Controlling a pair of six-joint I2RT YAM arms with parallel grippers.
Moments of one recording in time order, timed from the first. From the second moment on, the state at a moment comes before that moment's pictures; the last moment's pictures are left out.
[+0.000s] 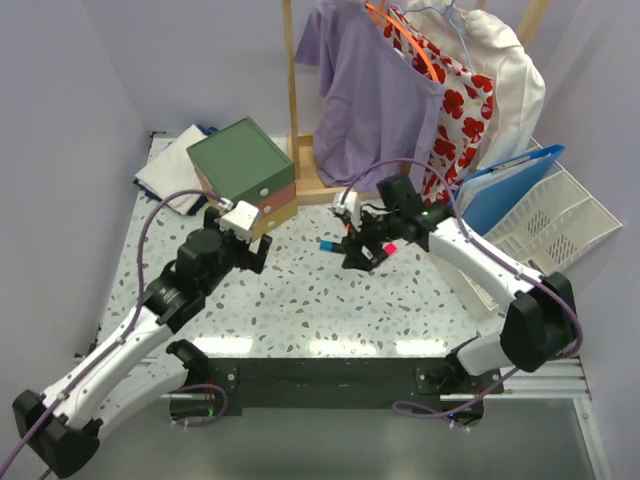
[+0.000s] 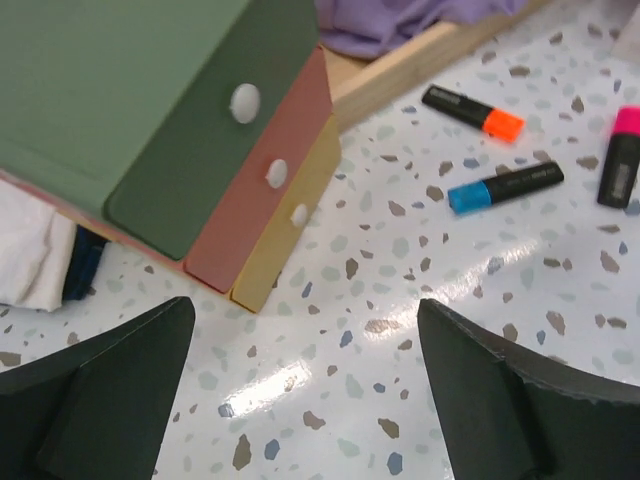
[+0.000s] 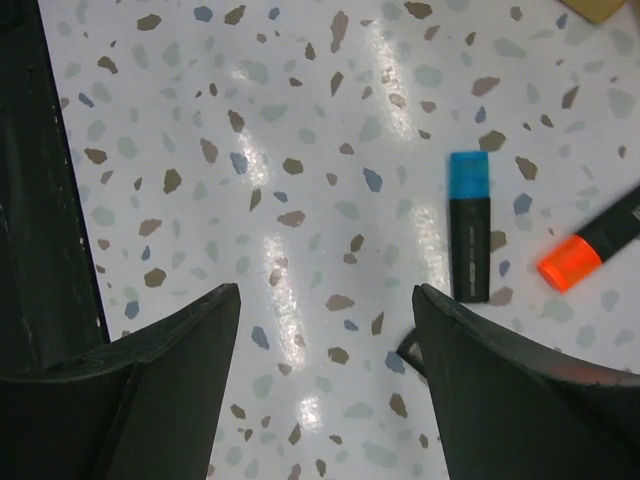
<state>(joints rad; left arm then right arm) -0.60 0.79 0.70 -0.26 -0.20 0.09 0.52 1.42 1.12 -0.60 -0.63 -0.52</state>
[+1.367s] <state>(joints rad) -0.59 0.46 0.52 -0.13 -0.70 0.07 0.76 2.18 1.19 0.68 -0.28 0.80</state>
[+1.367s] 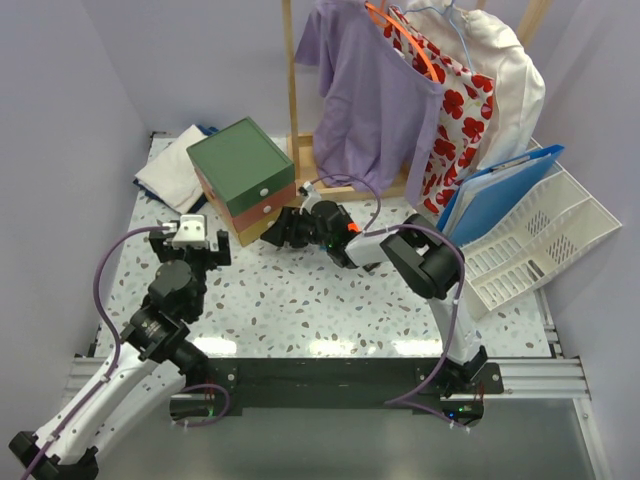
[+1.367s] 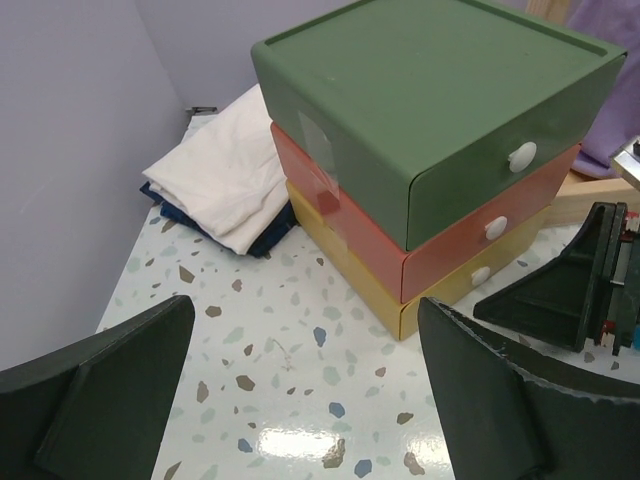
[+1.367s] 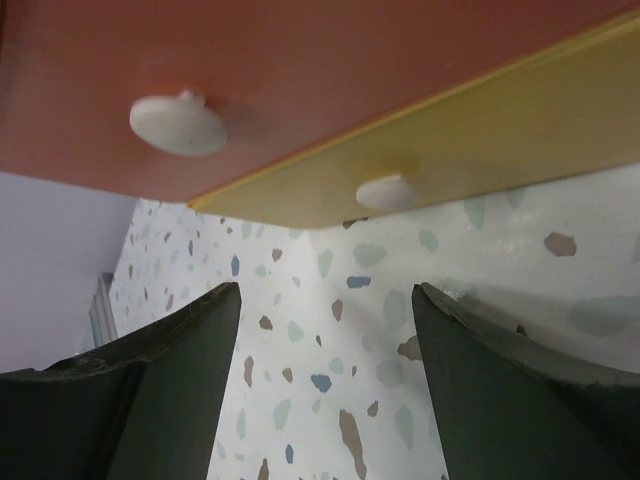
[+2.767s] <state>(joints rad) -0.59 0.47 0.51 -0.11 -0.69 0.07 0.70 2.38 1.26 0.98 -0.33 1.10</state>
